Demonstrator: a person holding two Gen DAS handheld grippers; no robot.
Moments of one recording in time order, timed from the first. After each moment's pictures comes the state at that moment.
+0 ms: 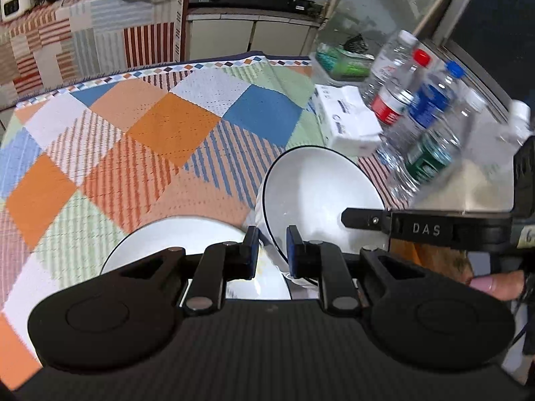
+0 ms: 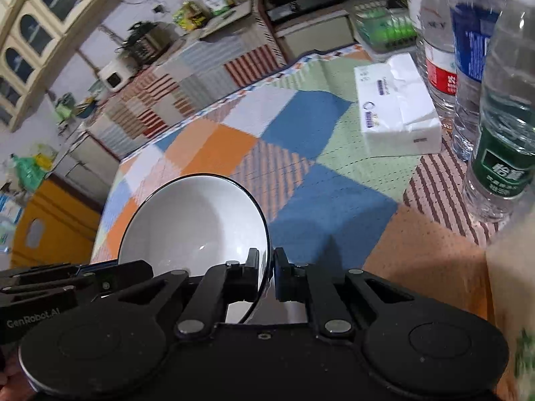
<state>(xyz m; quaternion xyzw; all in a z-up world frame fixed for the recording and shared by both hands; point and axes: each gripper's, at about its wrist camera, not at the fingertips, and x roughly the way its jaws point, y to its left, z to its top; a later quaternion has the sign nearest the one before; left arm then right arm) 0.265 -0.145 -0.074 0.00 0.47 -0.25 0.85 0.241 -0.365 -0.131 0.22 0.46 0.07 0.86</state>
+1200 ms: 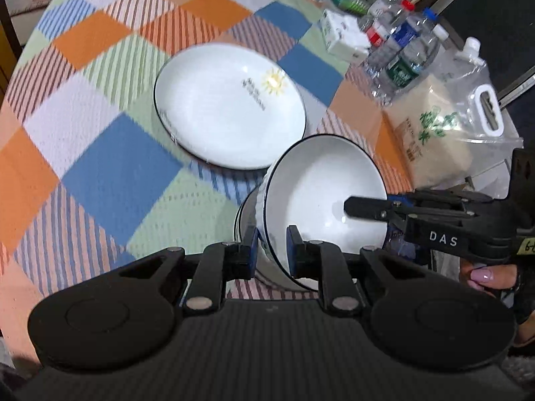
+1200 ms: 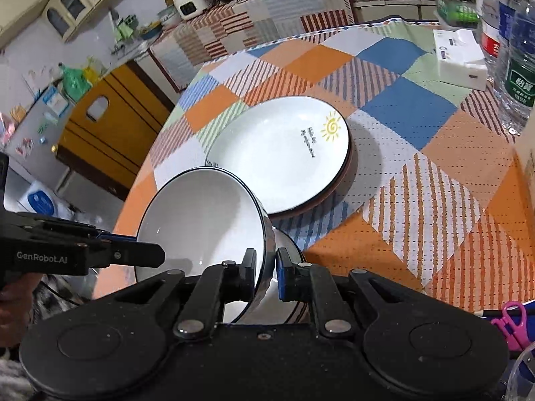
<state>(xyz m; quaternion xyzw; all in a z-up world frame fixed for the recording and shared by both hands) 0.111 -0.013 -0.098 -0.08 0.57 -0.26 0.78 0.077 -0.252 -0.118 0.13 0.50 0.16 0.84</state>
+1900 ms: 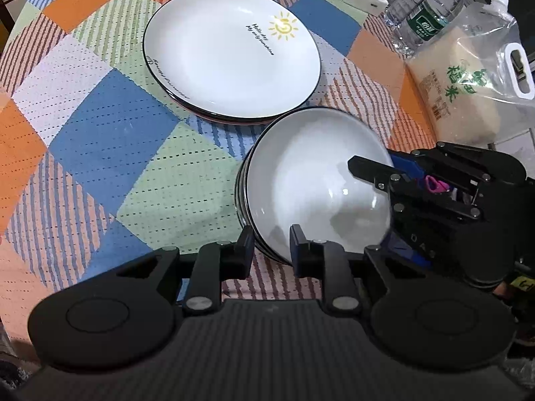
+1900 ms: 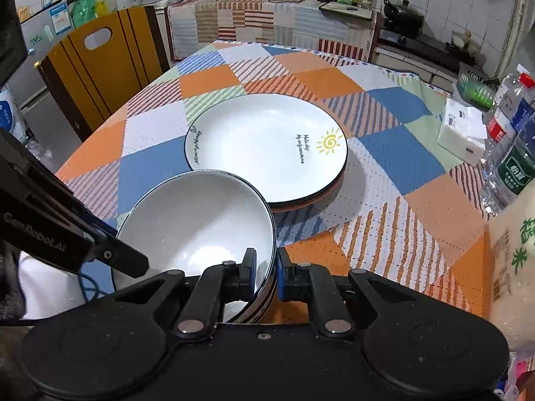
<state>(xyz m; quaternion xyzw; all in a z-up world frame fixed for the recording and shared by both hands) 0.111 -0.038 -0.134 -0.03 0.62 -0.24 0.75 0.063 -0.212 -0.134 -0.08 0.46 0.14 0.87</state>
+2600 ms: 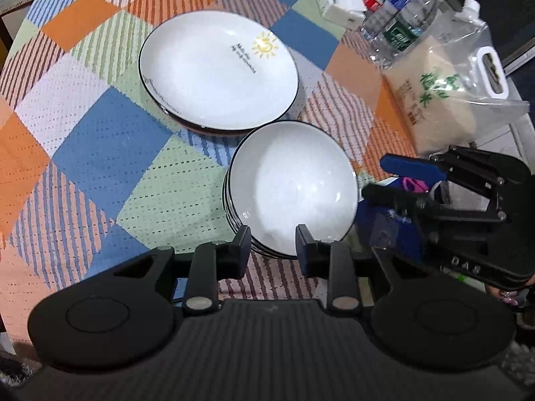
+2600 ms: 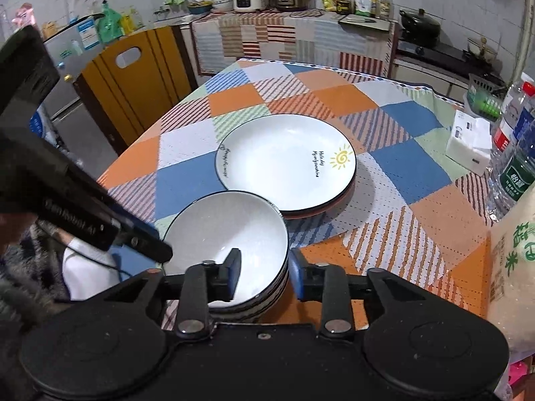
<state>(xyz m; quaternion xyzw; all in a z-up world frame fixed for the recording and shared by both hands) 0.095 -0.027 -0.106 -0.05 0.59 -0.27 0.76 0.037 -0.231 -0.094 -0.05 0.45 0.20 0.87</state>
